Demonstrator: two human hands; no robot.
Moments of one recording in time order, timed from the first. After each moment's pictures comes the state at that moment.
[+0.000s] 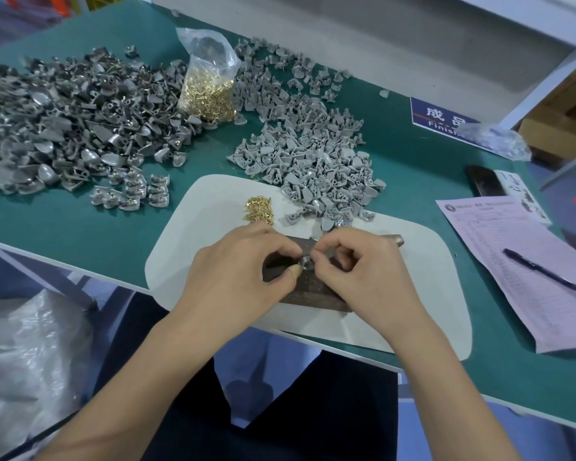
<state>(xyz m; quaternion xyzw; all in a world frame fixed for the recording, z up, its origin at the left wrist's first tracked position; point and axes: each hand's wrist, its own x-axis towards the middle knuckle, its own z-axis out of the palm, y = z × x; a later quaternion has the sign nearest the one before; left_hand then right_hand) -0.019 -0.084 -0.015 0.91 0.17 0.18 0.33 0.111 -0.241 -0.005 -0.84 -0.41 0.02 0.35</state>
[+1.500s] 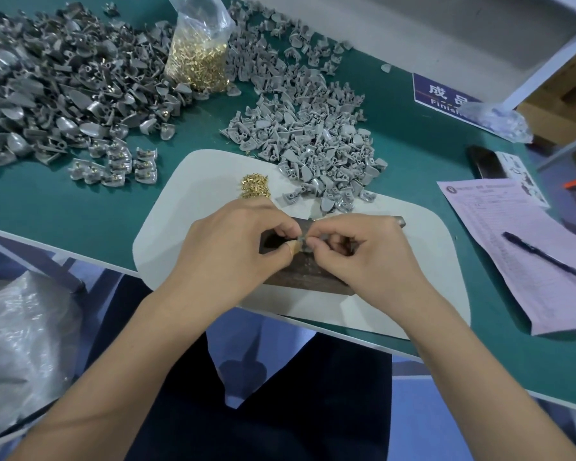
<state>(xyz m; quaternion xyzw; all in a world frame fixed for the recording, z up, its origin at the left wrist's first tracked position) -0.012 -0.075 -0.016 0.91 0.14 0.18 0.35 0.111 -0.236 0.003 -0.83 -0.46 0.06 0.31</state>
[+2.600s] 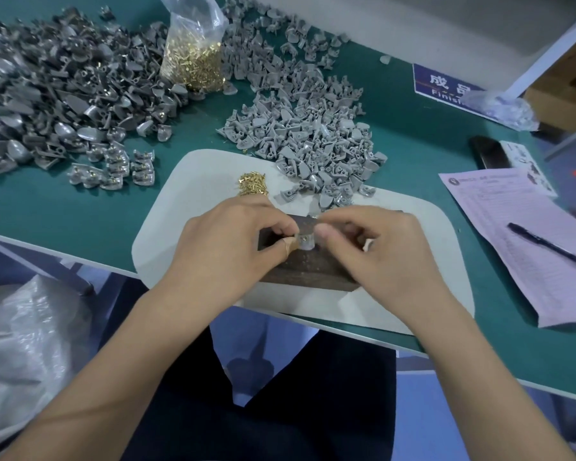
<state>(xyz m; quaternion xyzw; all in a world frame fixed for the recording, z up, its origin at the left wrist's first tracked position) -0.011 -0.075 -0.011 0.92 0.15 0.16 0.32 0.105 -0.247 0.011 -0.84 -0.41 -0.01 0.35</state>
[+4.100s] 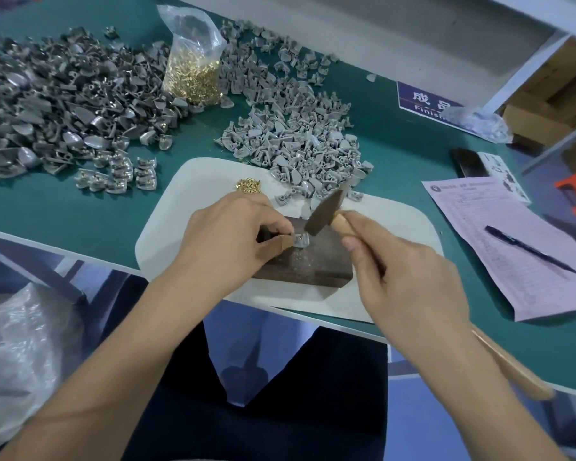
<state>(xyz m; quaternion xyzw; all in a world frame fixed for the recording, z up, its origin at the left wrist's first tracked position) -0.004 -0.072 -0.009 0.94 0.14 0.16 0.28 0.063 -0.284 0.027 -0.91 -0.35 -0.14 0.19</state>
